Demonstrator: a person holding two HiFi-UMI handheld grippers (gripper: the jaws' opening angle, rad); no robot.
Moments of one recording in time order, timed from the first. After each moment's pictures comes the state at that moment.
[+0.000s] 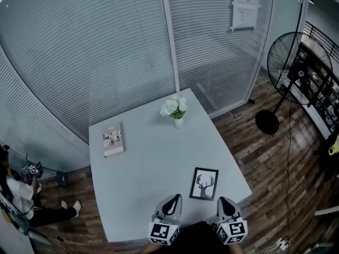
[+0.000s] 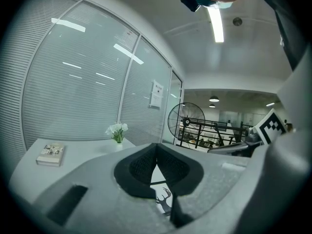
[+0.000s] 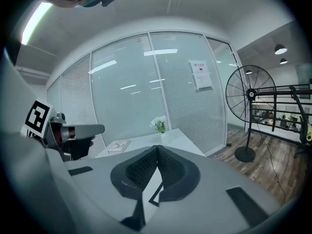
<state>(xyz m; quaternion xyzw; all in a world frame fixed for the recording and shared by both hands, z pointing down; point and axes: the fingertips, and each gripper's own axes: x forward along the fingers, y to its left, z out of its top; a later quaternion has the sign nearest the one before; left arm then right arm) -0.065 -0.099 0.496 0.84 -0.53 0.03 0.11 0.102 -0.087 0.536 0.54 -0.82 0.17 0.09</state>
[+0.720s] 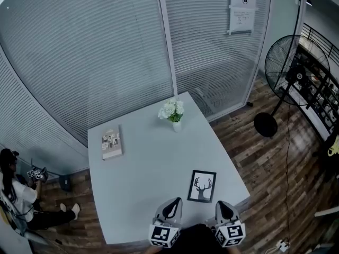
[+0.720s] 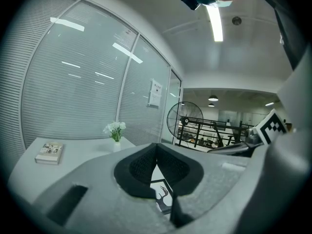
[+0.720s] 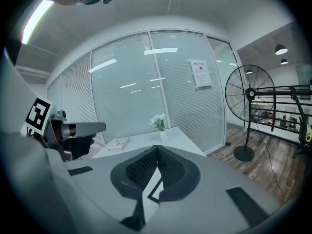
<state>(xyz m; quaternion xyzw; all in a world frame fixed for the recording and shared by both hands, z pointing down) -0.050 -0.091 0.504 0.84 -0.52 0.04 0.11 0.112 -0.076 0.546 0.54 -0.82 0.17 0.09</state>
